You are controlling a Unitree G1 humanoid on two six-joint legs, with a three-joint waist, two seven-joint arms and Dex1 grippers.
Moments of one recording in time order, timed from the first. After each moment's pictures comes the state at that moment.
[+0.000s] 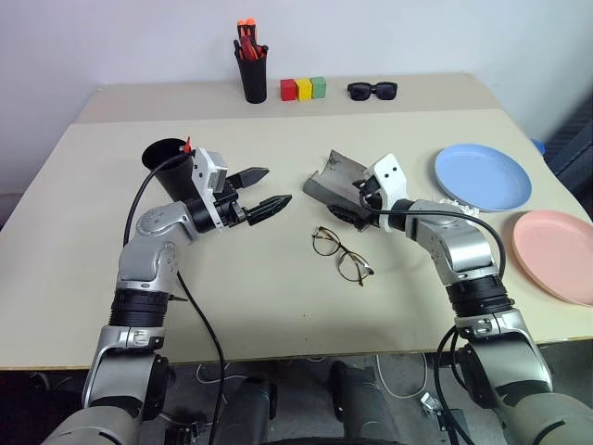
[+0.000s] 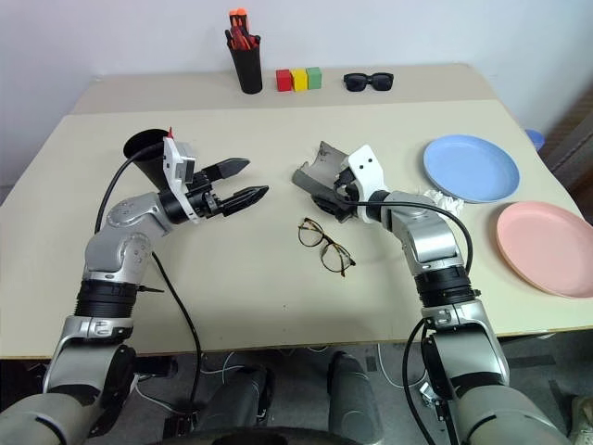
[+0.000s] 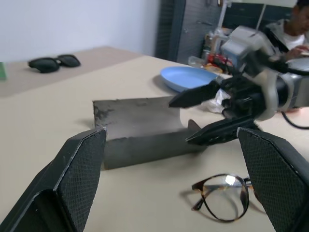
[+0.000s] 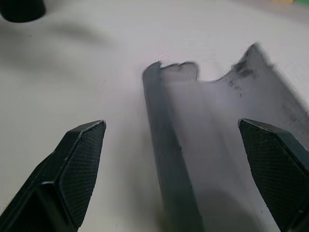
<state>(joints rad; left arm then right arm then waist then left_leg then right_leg) -0.58 0.38 0.07 0.16 -0.45 0.33 -0.96 -0.69 -0.40 0.08 0.24 0.20 0.57 0.67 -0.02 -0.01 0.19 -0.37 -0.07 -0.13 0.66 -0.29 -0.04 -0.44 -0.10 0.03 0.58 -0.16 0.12</state>
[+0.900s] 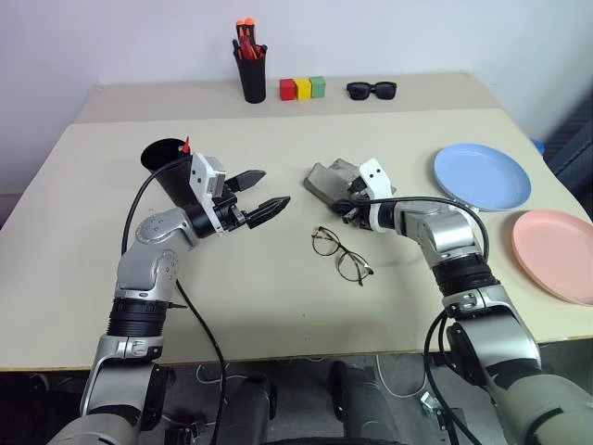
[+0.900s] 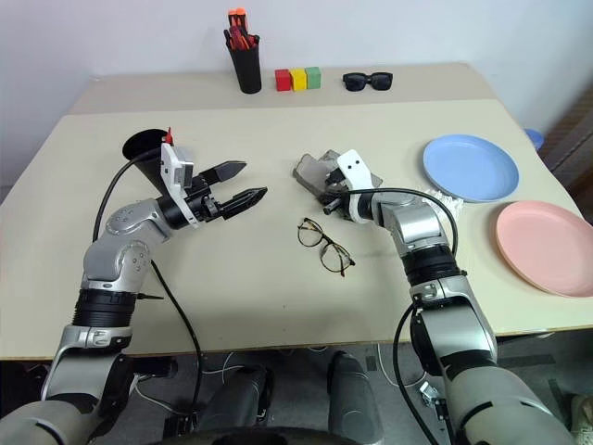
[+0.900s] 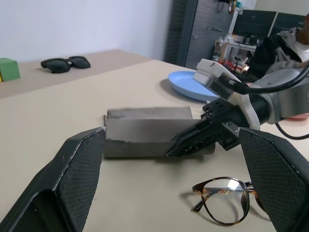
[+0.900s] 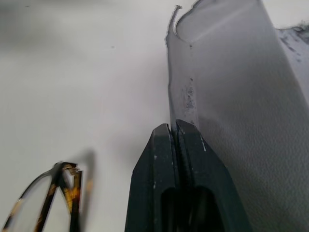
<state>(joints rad) -0.54 0.38 0.06 0.11 -0.47 0.33 -0.91 -0.81 -0.38 0.11 0.45 0.17 0.62 0.78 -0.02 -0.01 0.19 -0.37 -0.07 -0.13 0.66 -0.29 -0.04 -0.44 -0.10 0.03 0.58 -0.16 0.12</state>
